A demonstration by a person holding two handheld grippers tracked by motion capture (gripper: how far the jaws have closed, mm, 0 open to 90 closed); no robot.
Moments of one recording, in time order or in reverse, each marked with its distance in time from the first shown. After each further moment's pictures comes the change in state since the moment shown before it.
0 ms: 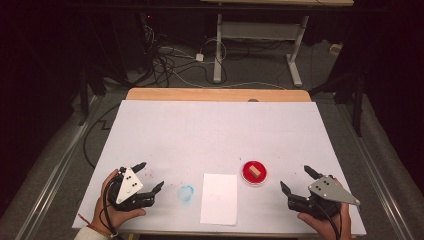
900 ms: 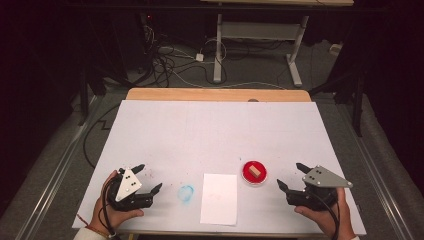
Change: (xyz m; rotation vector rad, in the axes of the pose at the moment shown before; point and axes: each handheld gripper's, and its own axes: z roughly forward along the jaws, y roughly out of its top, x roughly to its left) left arm 0.006 -0.009 0.005 0.039 -0.011 -0.010; right arm -0.009 0.017 0.014 0.123 0.113 -0.048
